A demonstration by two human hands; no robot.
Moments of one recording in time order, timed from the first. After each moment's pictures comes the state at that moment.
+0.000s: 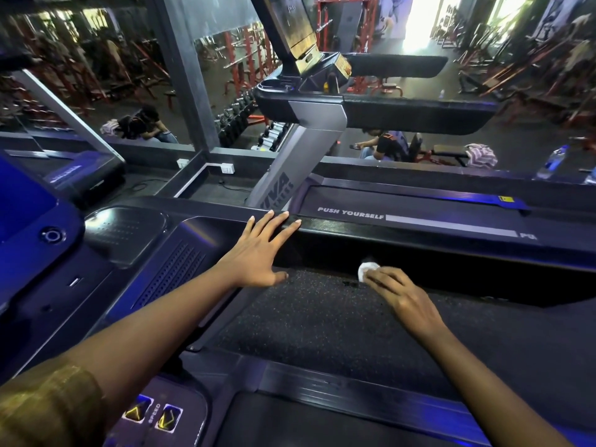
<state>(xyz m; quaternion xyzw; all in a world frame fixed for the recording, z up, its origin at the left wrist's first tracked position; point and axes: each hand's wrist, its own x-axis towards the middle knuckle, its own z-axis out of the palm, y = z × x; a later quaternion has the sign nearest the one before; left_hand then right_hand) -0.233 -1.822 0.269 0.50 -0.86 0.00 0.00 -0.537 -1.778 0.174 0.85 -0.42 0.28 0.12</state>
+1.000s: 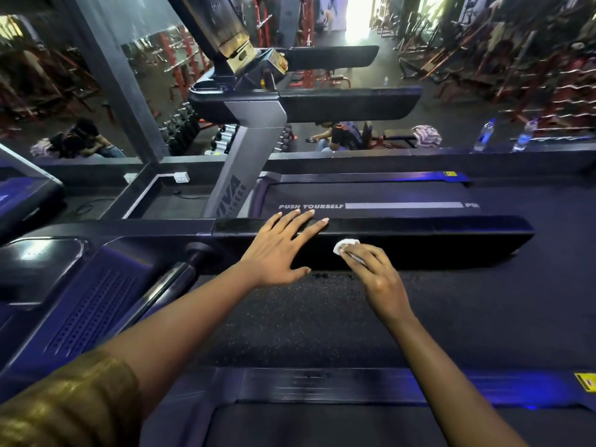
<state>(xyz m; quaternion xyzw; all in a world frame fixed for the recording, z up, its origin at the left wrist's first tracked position) -0.356 -1.837 0.258 0.36 -0.93 0.08 0.04 -0.568 -1.759 0.183 0.75 -0.51 0.38 0.17</state>
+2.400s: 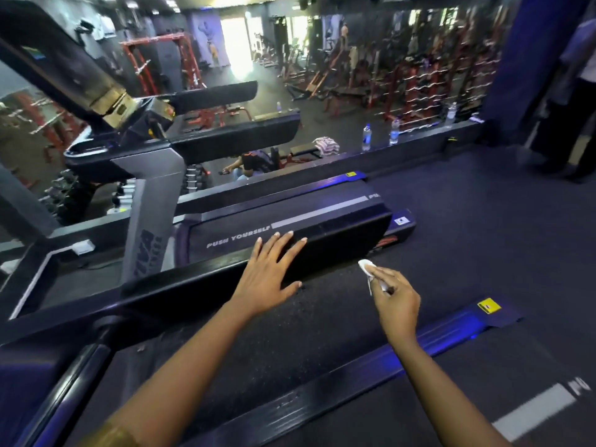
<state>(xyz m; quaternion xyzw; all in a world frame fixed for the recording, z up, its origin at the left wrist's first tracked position) -0.464 -1.799 0.269 0.27 -0.96 0.02 0.08 -0.639 -1.648 0.203 0.32 -0.70 0.64 -0.02</state>
